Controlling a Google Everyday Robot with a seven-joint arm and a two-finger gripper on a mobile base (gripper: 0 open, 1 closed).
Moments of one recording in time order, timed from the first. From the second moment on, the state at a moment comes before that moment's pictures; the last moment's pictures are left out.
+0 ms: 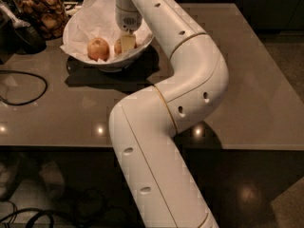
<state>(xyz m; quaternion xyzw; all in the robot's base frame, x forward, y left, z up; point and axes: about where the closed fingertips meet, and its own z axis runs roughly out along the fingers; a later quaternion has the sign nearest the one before) 0.770 0.072 0.862 -0.73 0.68 -0.01 0.12</state>
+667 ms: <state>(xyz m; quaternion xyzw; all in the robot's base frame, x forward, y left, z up) 0.770 0.072 0.862 -0.73 0.68 -0.01 0.12</state>
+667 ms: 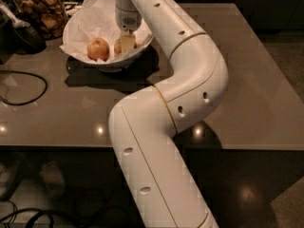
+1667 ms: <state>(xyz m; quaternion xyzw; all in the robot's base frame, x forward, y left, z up) 0.785 0.075 0.905 -0.70 0.69 -0.04 0.17</state>
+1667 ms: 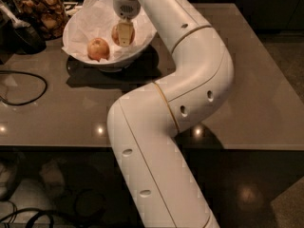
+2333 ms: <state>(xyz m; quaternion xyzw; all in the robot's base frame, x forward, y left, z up) 0.777 0.071 0.957 -0.68 0.70 -0.06 0.22</state>
